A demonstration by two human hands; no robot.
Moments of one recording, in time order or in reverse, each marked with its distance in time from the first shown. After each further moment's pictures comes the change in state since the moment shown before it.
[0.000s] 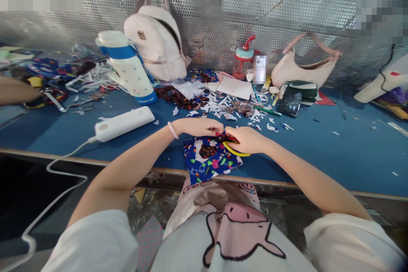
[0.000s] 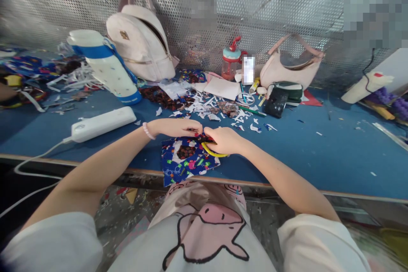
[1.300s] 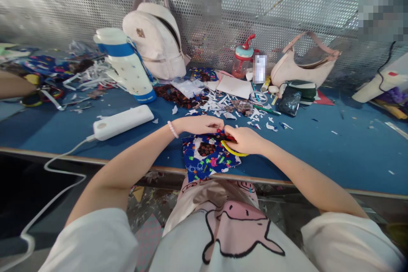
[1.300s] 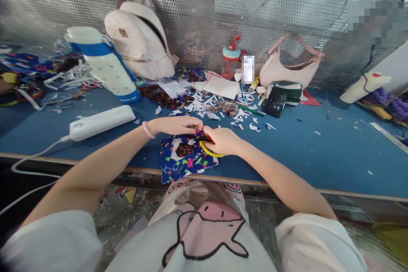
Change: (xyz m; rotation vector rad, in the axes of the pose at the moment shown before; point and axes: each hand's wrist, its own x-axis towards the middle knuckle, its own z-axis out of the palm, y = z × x) left_hand 0.001 0.002 0.001 -0.018 0.075 -0.041; right_hand 0.000 -0.003 0.008 0.006 0.049 0.024
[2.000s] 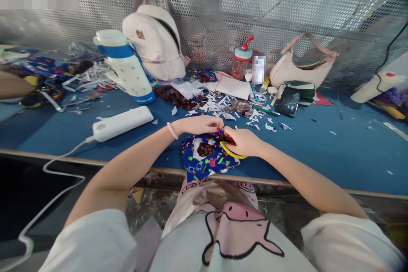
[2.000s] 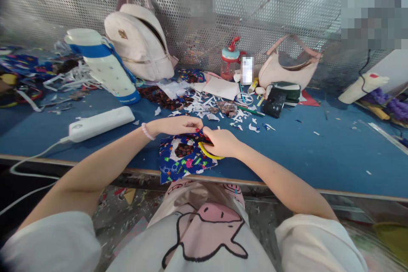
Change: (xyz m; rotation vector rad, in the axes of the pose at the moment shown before) left_hand 0.001 -0.002 0.002 -0.092 0.043 -0.082; right_hand -0.002 -0.002 0.005 0.034 0.047 -0.003
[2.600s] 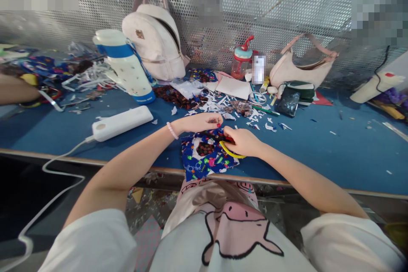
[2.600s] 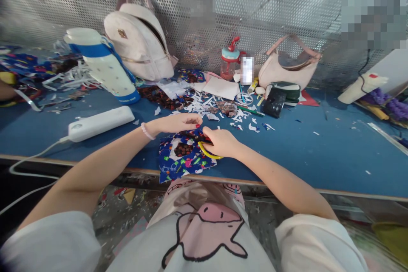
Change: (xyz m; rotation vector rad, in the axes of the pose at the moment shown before) left_hand 0.001 -0.003 0.001 -0.062 0.123 -0.035; right_hand 0.001 0.001 0.003 0.017 0.037 0.014
